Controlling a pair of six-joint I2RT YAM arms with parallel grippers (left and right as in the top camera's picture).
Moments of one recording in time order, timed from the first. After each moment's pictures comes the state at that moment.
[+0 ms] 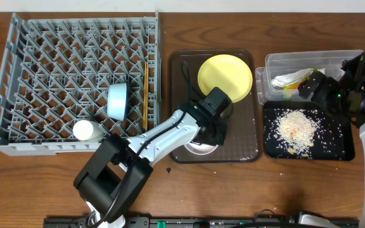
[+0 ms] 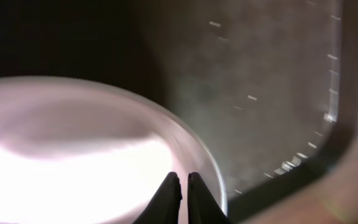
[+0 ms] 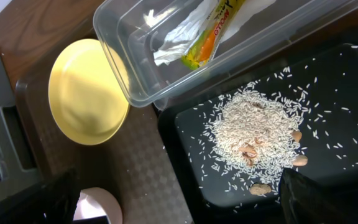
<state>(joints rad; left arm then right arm) -0.76 1.87 1.22 -0.63 0.26 -0.53 -0.22 1.37 1.30 -1.01 -0.24 0.39</state>
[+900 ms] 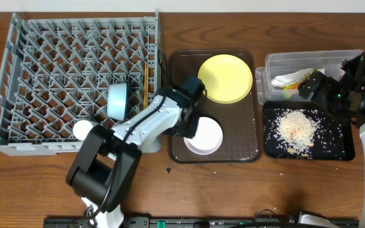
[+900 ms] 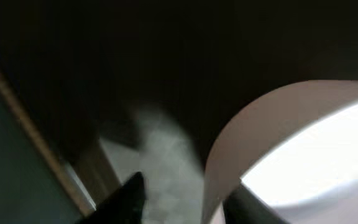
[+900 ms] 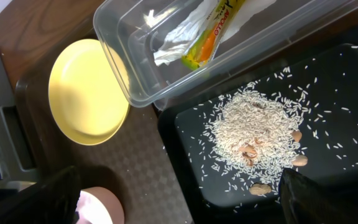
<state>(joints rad) -0.58 1.89 1.23 -0.84 0.08 -0.34 -0.22 1.37 1.30 -1.01 -0.24 0.39</state>
